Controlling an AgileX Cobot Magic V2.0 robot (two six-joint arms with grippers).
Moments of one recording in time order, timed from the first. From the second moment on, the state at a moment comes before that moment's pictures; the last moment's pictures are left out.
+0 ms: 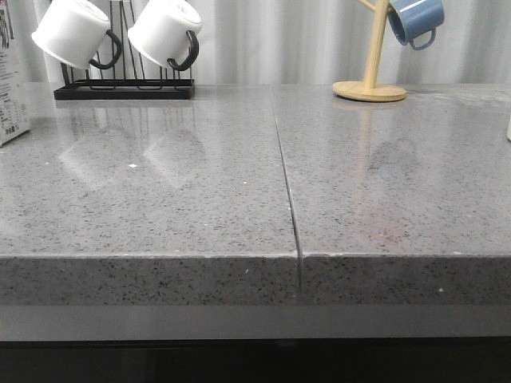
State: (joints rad) left arm -0.06 0.00 0.00 0.01 0.21 0.08; right arm -0.04 -0.01 0.03 0.00 0.08 0.05
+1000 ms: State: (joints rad) left arm -0.06 0.00 0.00 0.01 0.21 0.08; right arm -0.04 -0.01 0.02 0.00 0.11 0.05
